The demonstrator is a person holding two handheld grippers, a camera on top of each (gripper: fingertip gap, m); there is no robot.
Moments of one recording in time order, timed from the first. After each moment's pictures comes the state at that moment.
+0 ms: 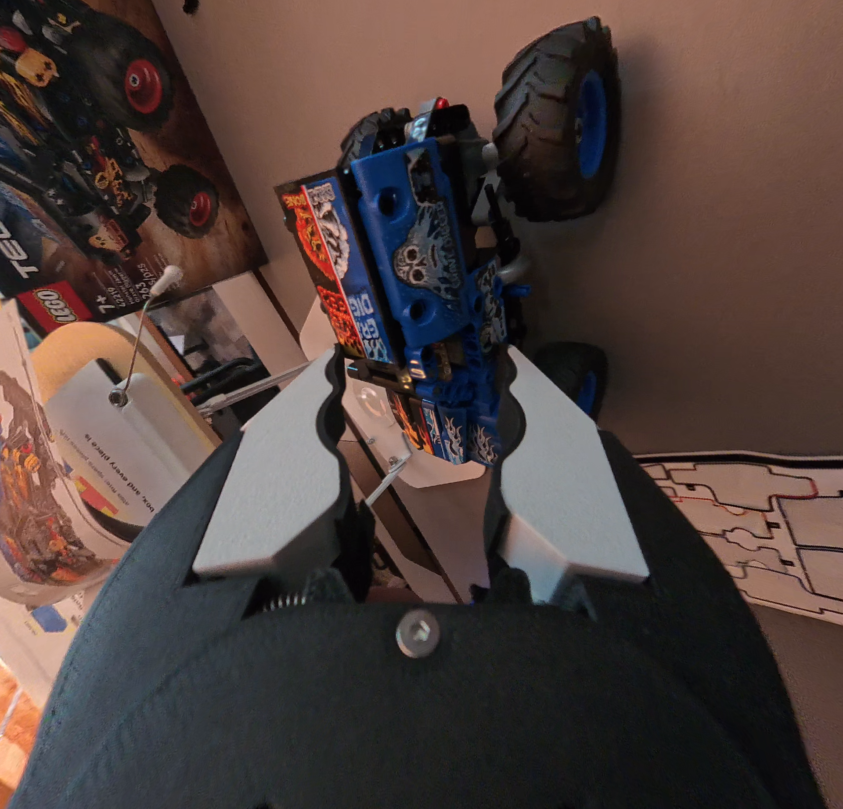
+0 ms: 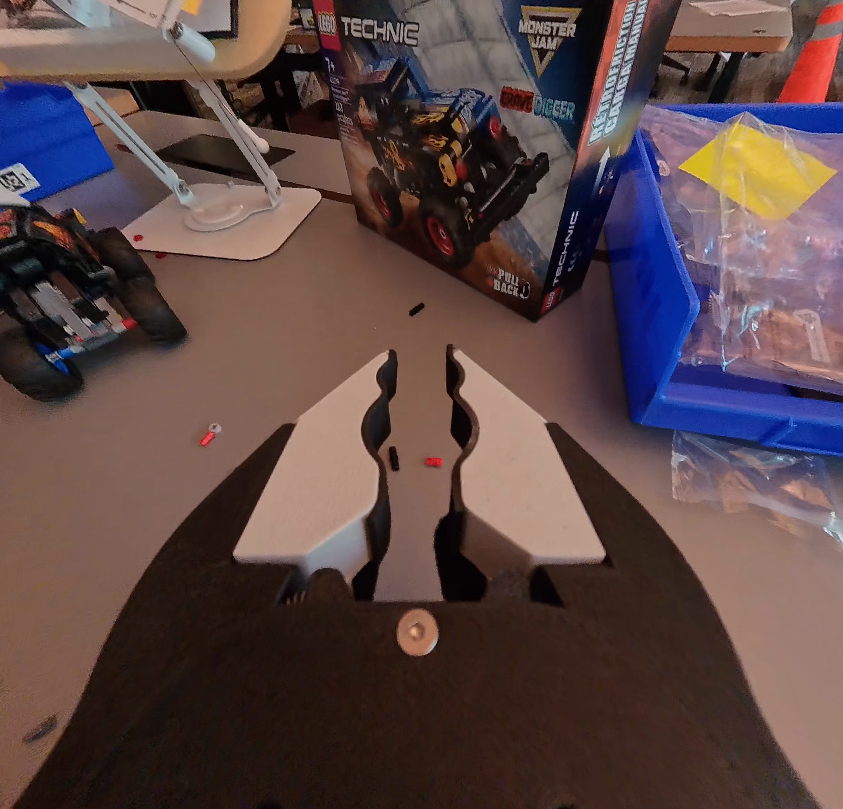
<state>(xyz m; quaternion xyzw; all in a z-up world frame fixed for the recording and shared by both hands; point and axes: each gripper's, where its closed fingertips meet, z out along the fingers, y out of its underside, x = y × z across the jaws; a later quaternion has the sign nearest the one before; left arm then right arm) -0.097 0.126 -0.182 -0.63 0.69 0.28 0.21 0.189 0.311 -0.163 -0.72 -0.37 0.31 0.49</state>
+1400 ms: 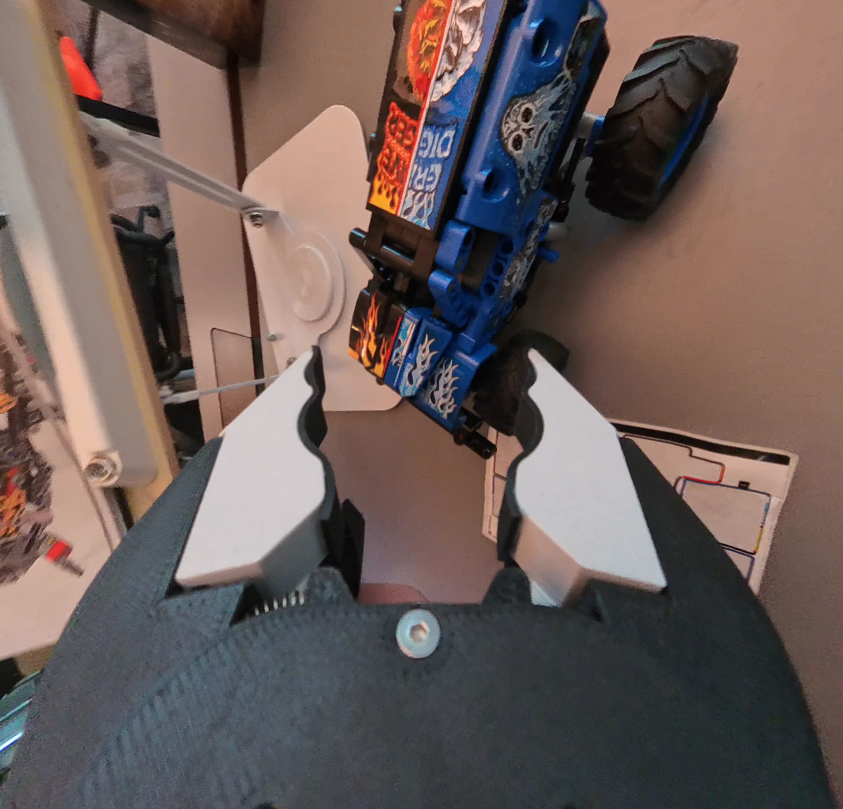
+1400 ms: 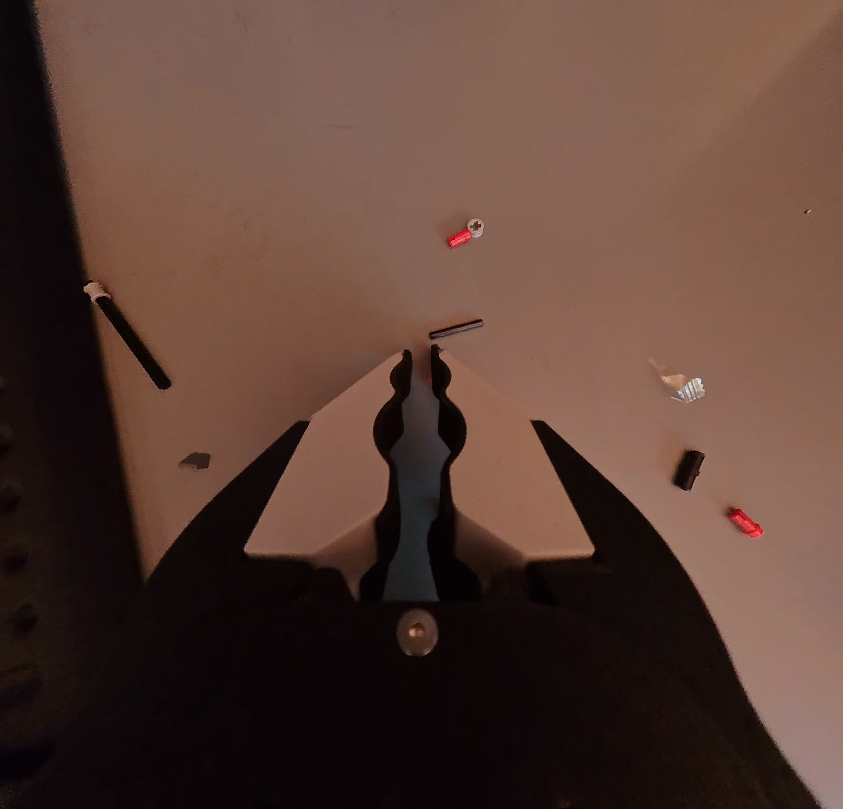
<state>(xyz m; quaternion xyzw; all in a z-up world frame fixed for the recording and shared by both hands) -0.174 0.107 -0.180 -0.80 0.50 0.19 0.27 0.144 0.173 -0.264 -0.61 -0.70 0.29 0.22</state>
